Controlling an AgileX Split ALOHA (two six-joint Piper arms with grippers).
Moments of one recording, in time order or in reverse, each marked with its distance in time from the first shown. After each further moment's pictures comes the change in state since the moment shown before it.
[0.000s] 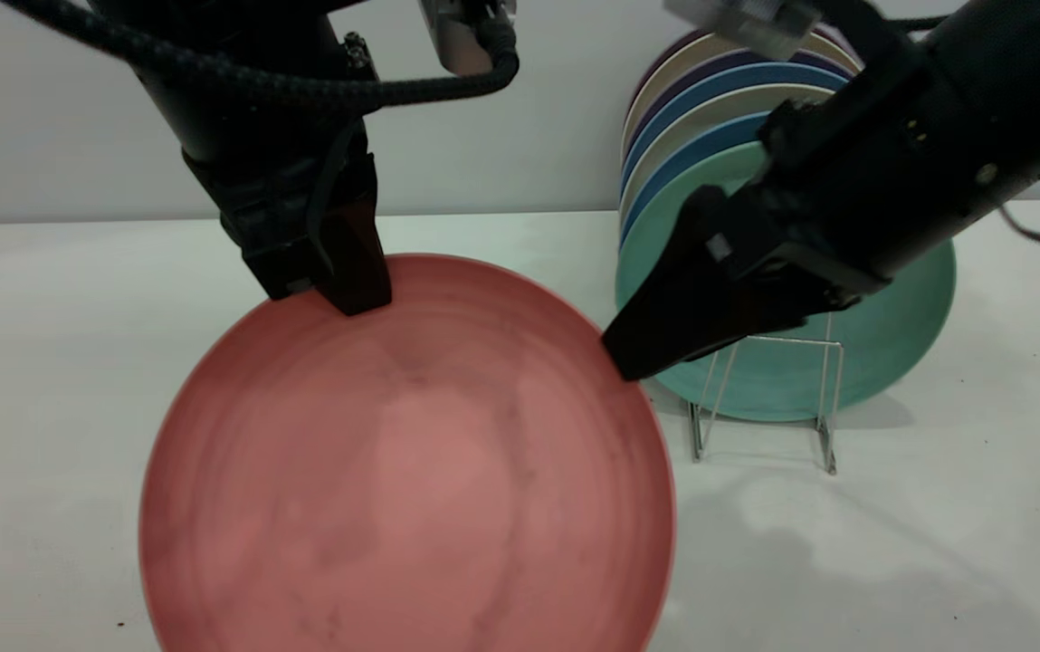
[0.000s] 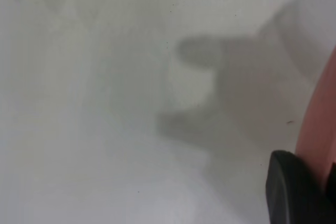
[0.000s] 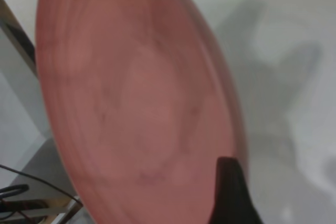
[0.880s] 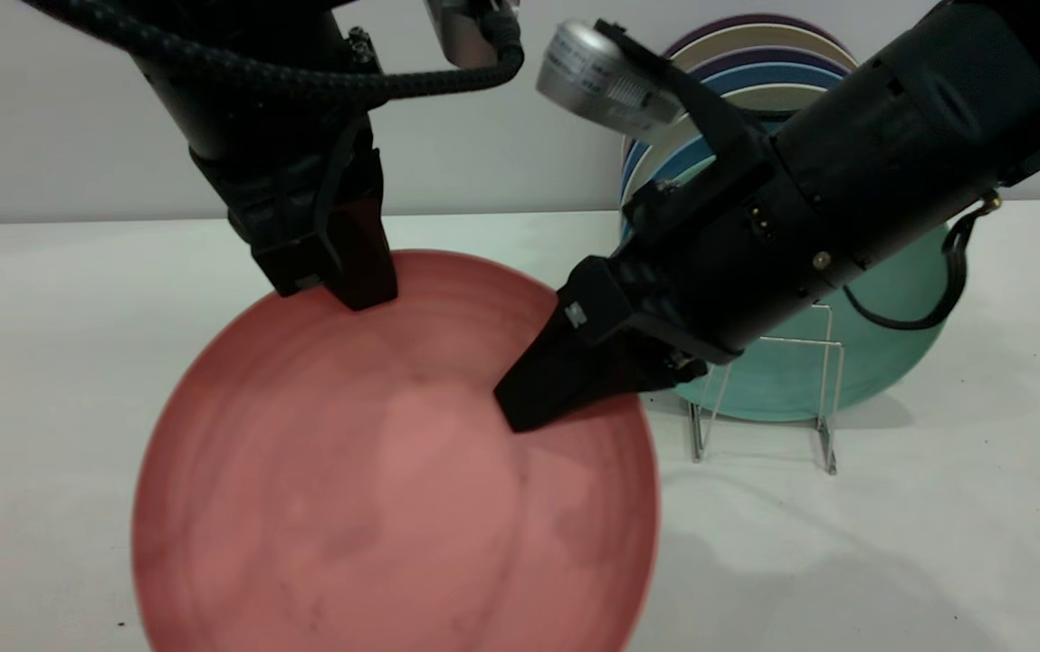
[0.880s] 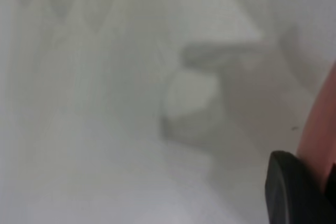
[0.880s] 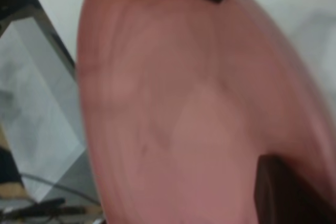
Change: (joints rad) left arm 0.000 0.000 0.001 -0.005 -0.019 0.001; right arm 0.091 0.163 -0.058 0.221 0.028 -0.153
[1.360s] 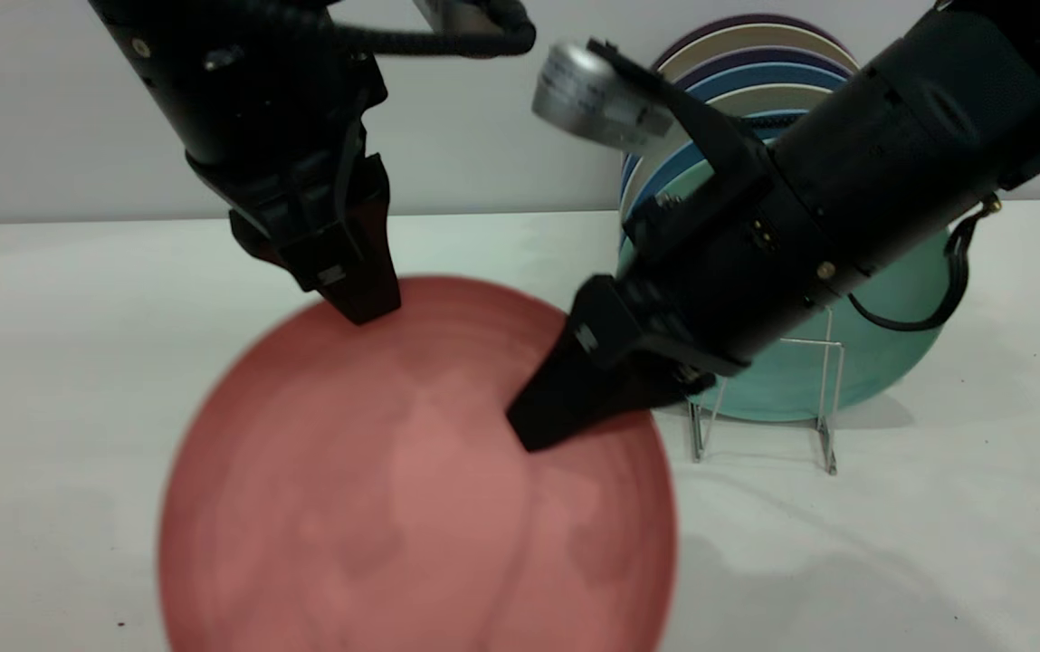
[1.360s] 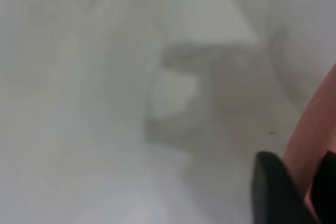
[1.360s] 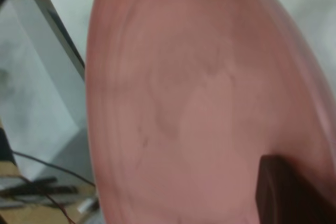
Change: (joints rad) left arm 0.000 -0.001 0.001 -0.012 0.021 -0.138; right arm 0.000 0.004 -0.006 -0.087 -0.011 0.031
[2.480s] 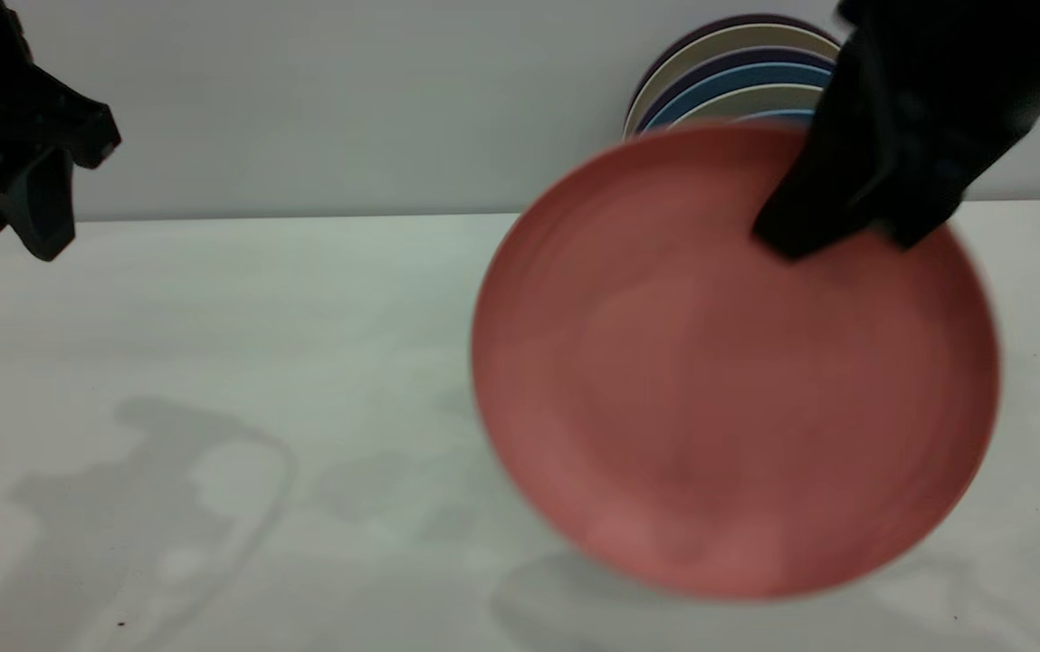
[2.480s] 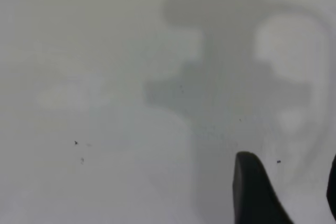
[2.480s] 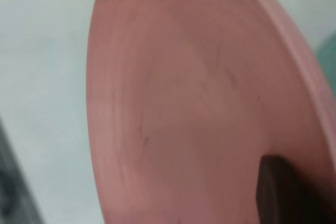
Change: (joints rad) left arm 0.390 -0.001 0.000 0.284 0.065 -0.675; right arm 0.000 -0.408 0.003 -0.979 -0.141 0.510
